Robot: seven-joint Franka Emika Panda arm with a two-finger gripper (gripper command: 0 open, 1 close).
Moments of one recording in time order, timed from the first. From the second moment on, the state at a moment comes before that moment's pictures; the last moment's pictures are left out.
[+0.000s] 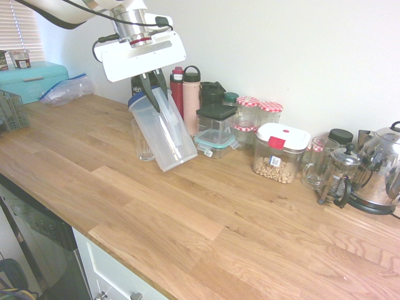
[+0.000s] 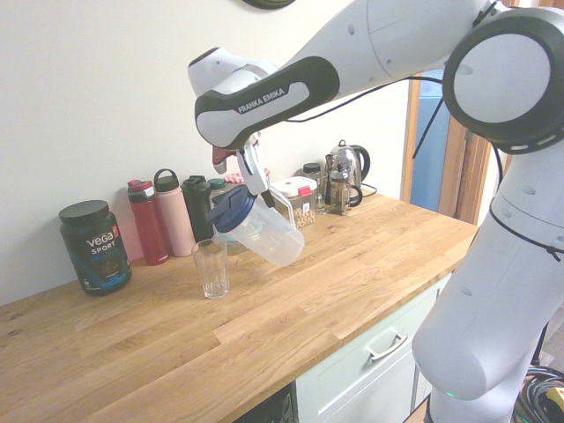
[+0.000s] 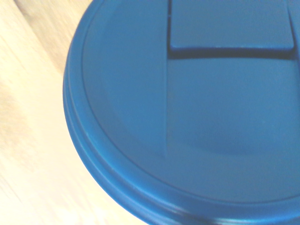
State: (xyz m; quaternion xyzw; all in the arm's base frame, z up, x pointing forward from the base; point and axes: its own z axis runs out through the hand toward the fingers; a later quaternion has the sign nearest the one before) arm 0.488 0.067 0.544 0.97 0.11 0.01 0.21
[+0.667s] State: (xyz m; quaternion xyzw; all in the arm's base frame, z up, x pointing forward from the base) arm 0.493 0.109 0.520 0.93 0.16 -0.02 0.33
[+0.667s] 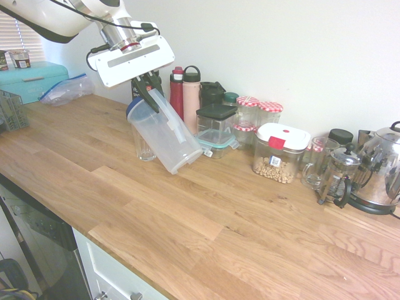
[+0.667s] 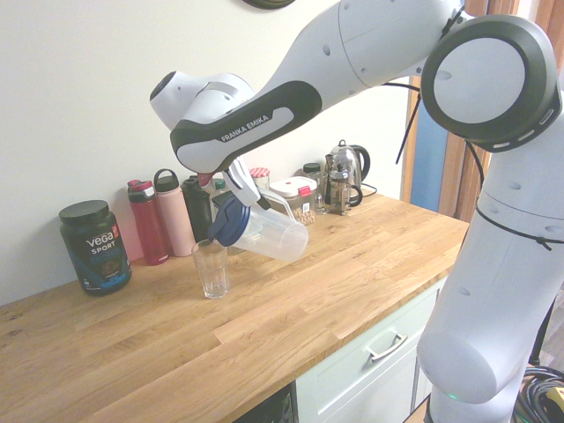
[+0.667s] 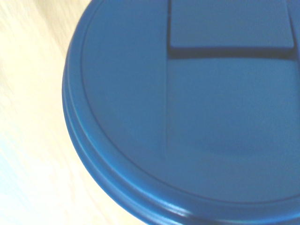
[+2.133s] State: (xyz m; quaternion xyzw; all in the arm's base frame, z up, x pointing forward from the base) arm 0.461 0.020 0.619 0.97 0.05 0.06 0.24
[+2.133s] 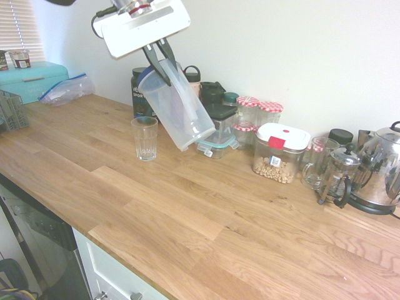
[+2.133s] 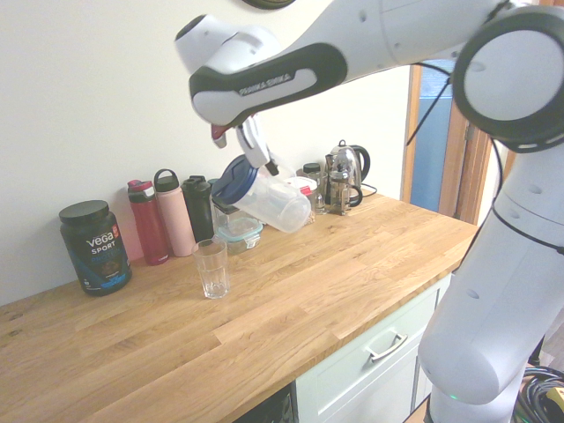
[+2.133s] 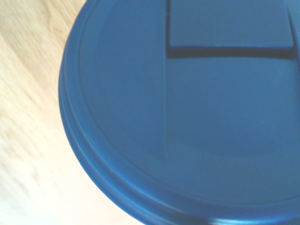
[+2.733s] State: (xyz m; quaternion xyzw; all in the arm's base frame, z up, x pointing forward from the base) arm 0.378 -0.157 0.557 0.97 -0.20 0.08 0.08
